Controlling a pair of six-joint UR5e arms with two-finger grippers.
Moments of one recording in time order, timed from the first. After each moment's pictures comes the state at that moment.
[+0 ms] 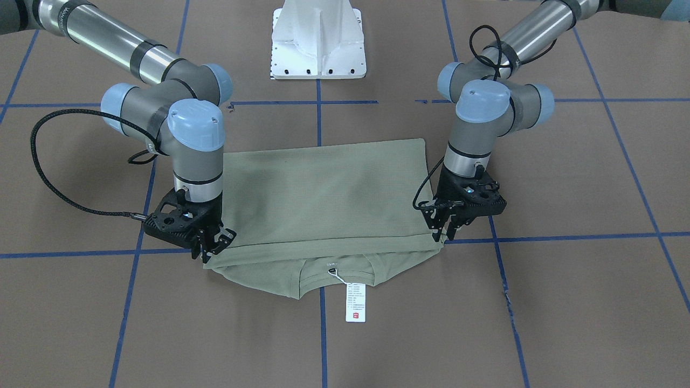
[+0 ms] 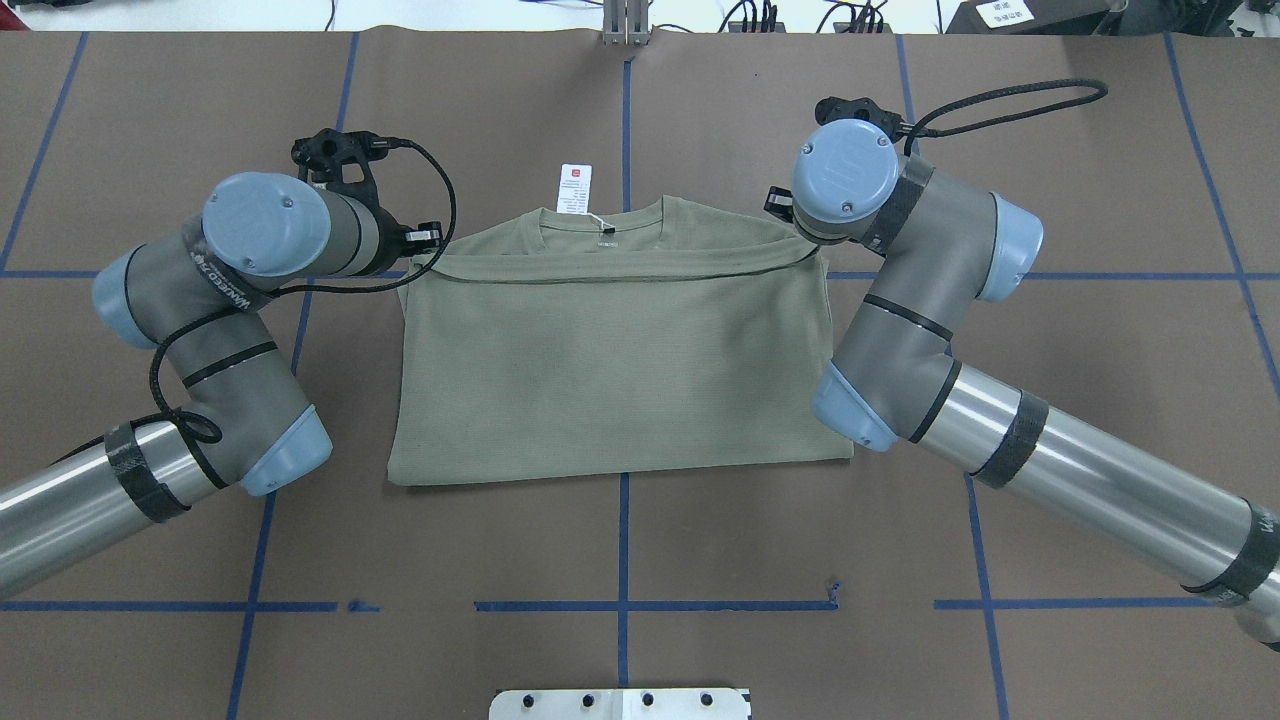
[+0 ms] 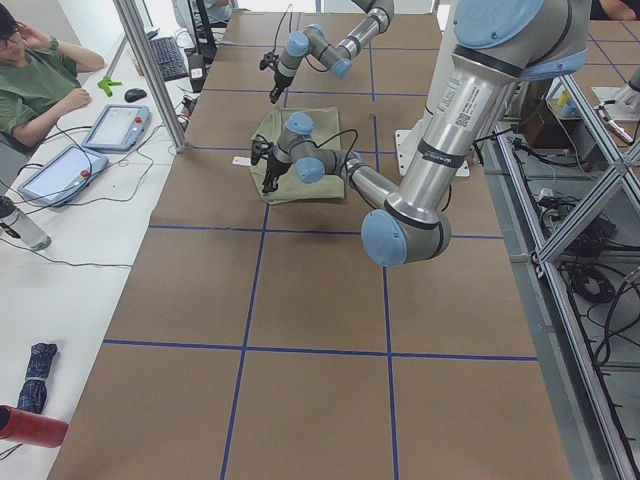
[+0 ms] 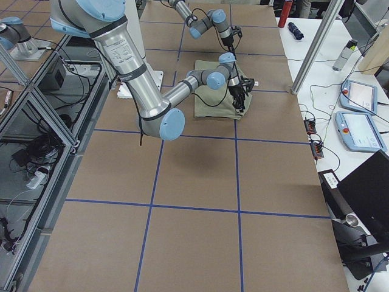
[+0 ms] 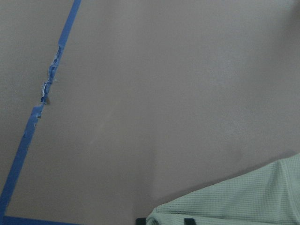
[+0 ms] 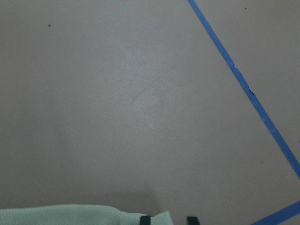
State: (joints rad) left arm -0.69 -2.07 -1.53 -2.06 -1.64 -1.19; right arm 0.70 -0.93 1.46 -1.44 1.57 1.39
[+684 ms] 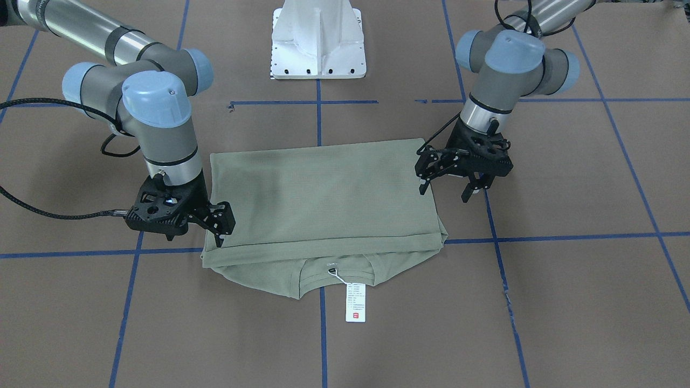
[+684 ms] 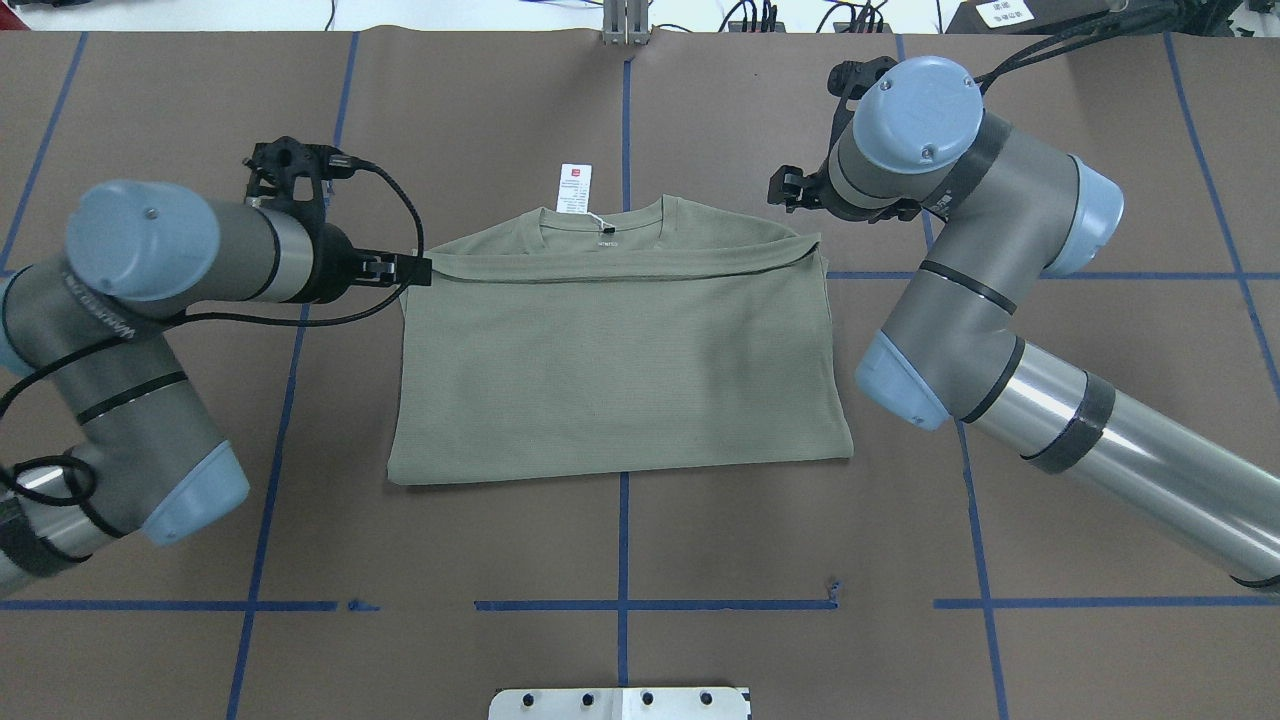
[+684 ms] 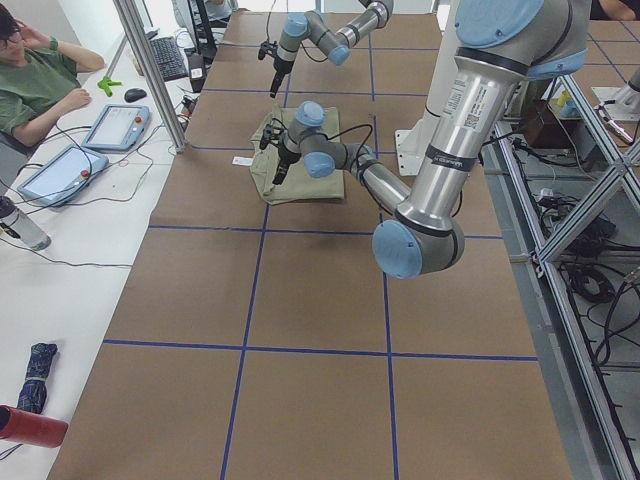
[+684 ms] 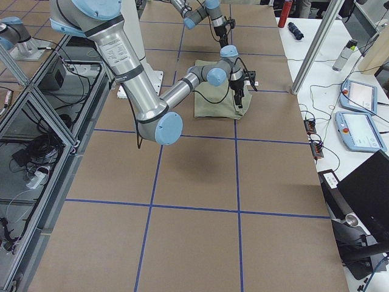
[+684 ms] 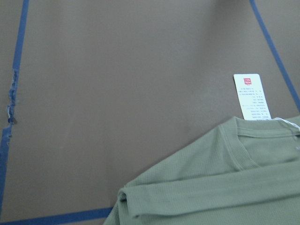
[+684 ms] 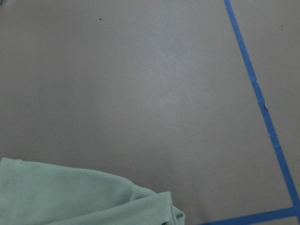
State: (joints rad) left arm -0.70 -1.86 -1.79 -2.16 -1.77 -1.10; right arm 0.76 -0.99 1.61 -1.44 1.72 1.19
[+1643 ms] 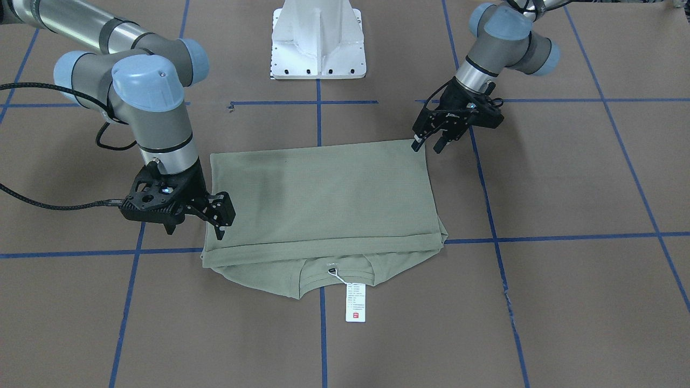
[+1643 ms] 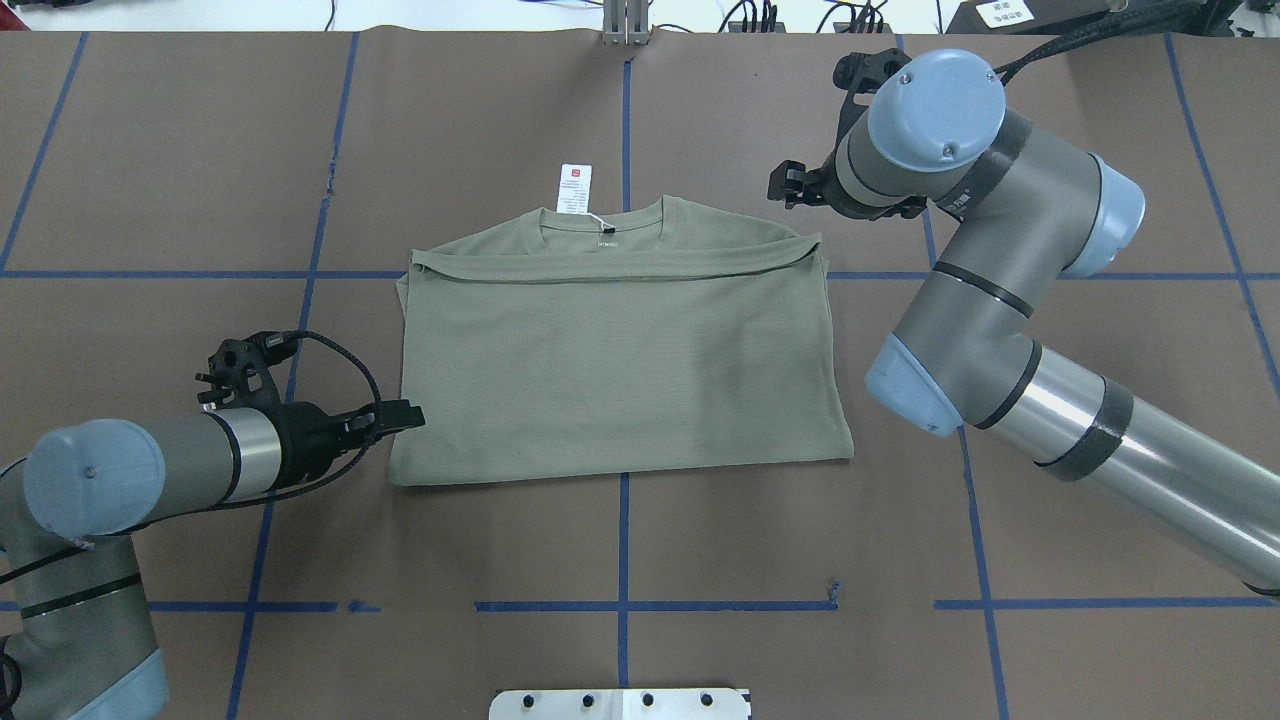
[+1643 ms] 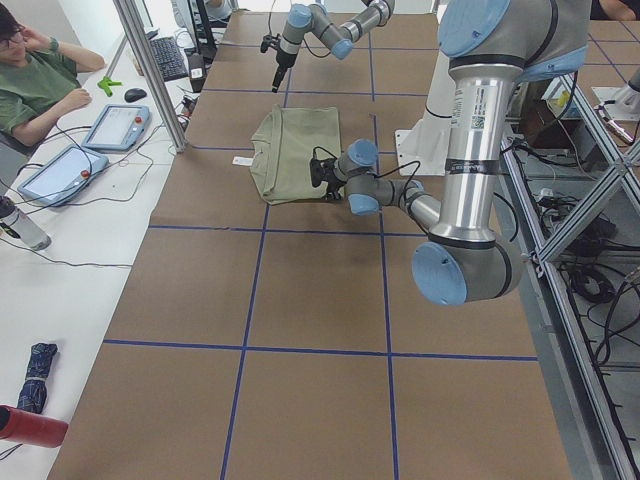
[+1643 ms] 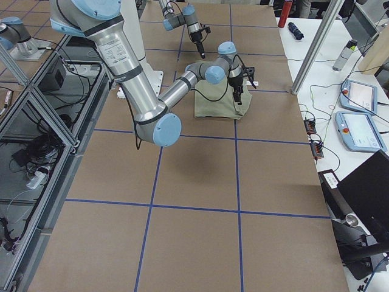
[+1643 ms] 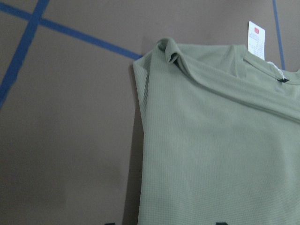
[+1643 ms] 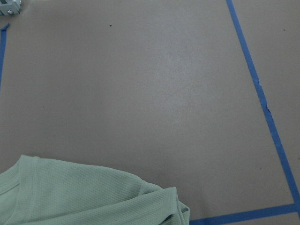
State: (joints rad) left arm -0.41 -1.66 -1.83 -2.46 -1.58 -1.62; right arm 0.76 -1.00 1.65 -1.44 1.73 1.19
